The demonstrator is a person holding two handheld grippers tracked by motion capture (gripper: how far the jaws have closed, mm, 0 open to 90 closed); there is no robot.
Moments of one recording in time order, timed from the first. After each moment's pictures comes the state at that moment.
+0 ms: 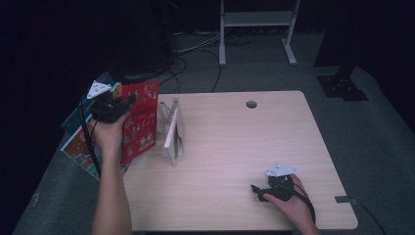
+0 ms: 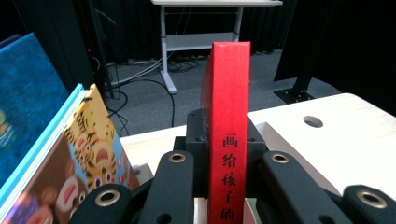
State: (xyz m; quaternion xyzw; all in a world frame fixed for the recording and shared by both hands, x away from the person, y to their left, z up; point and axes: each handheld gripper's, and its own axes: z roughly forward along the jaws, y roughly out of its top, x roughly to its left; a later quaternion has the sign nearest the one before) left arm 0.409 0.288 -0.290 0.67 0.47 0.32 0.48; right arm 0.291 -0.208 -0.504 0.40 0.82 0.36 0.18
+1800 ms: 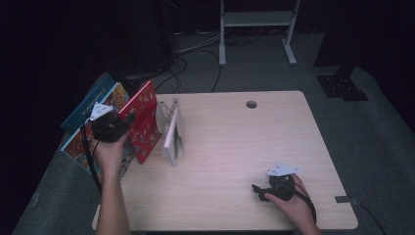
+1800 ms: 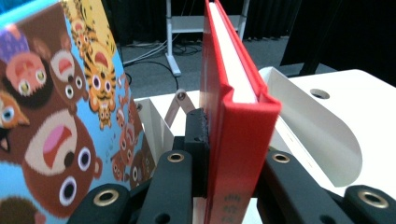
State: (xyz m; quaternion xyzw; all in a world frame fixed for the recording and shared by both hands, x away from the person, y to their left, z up) left arm 0.374 0.296 -0.336 0.67 0.49 0.31 0.47; right arm 0.292 -0.211 -0.504 0.40 0.82 0.36 0.18
